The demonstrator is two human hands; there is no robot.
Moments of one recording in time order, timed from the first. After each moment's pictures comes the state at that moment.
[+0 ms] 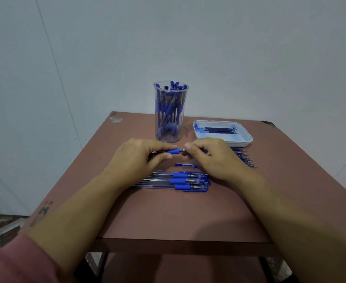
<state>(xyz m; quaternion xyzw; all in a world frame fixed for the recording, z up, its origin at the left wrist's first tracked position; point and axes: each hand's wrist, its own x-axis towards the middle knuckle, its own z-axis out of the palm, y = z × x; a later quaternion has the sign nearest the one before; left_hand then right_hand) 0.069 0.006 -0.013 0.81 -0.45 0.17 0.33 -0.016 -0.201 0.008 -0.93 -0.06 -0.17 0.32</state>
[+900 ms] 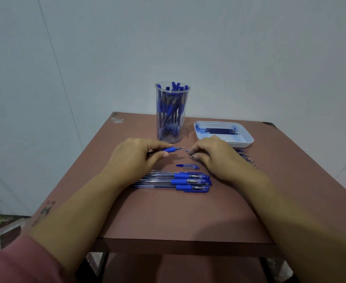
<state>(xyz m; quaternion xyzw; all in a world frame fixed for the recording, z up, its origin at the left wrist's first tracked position) 0.074 0.010 -0.014 0.85 -0.39 0.16 0.31 -0.011 -0.210 0.008 -0.97 -0.02 -0.13 0.22</state>
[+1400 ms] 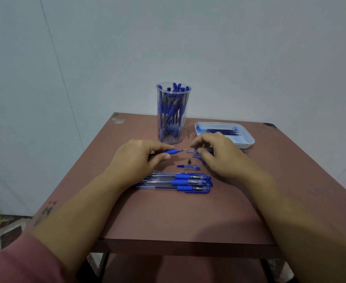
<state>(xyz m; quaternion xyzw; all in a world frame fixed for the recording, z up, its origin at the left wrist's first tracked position) 0.074 0.009 -0.014 0.85 -0.40 0.14 0.32 -0.017 -0.210 0.016 -0.95 -0.03 -0.16 0.25</state>
